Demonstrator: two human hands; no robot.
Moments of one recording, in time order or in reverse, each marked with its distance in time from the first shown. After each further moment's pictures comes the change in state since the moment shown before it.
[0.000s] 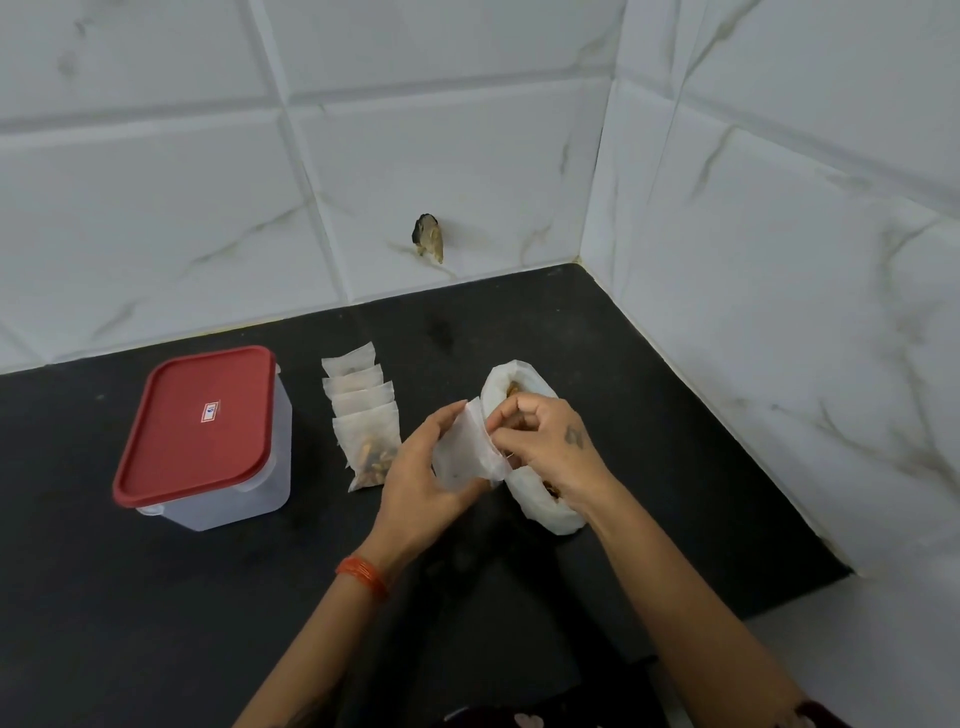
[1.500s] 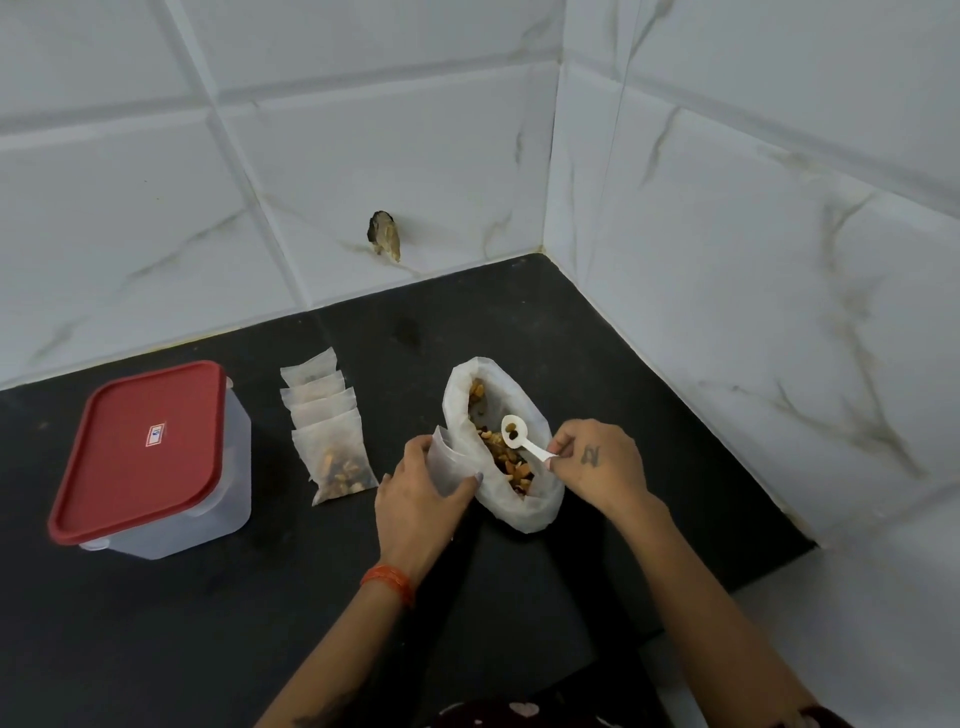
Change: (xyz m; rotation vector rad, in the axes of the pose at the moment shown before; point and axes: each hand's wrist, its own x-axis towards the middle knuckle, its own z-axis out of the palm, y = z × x) left_hand 0.013 -0.029 0.049 0.337 0.128 -0.255; right_hand -0.001 0.048 -0.059 -0.784 0.149 0.240
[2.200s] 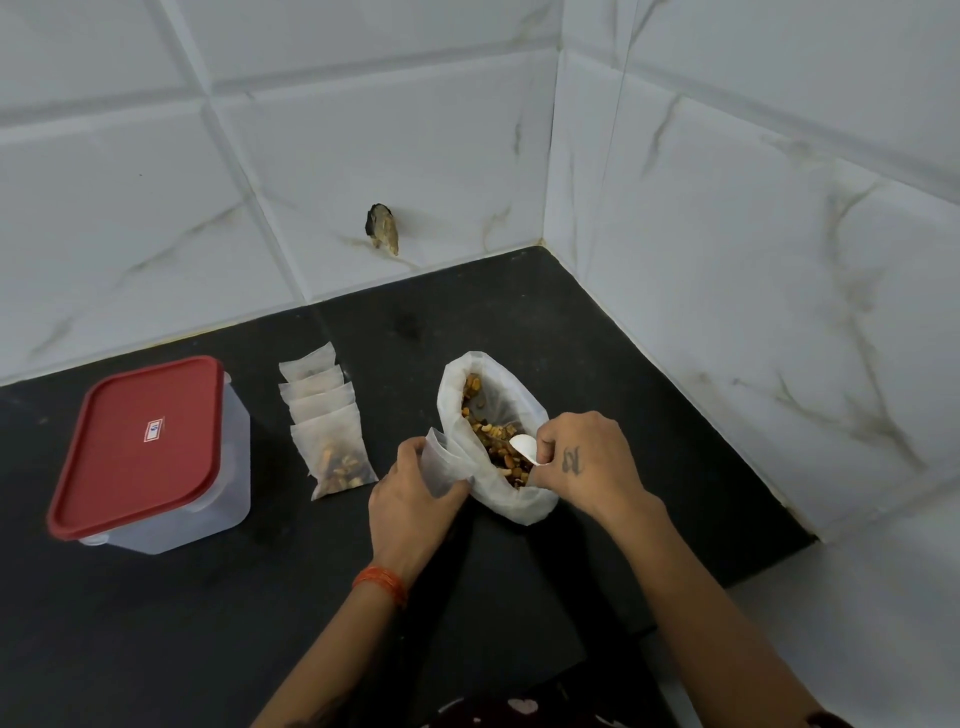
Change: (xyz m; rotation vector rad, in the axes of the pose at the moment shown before) left_hand -0.007 -0.001 -0.006 0.022 -0.008 -0.008; right_hand -0.018 -0.022 -0.012 -0.161 -0.037 -0.173
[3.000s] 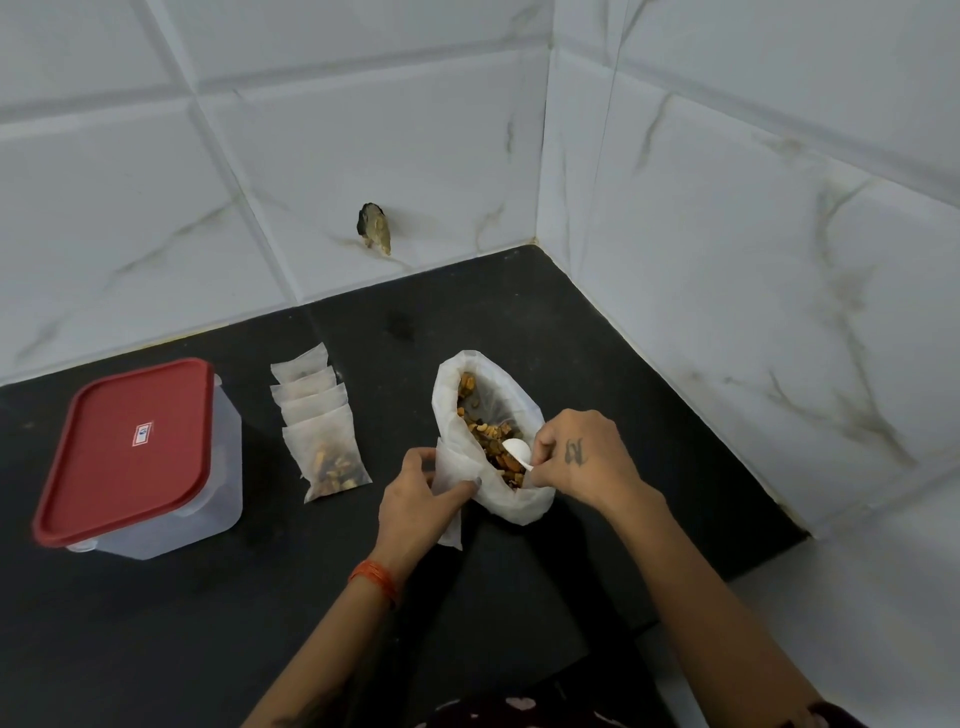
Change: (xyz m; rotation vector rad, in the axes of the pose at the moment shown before) left_hand 0.006 0.007 0.001 -0.235 -0.226 -0.148; right_hand 0.012 0.012 0.004 0.167 -0.076 0.033
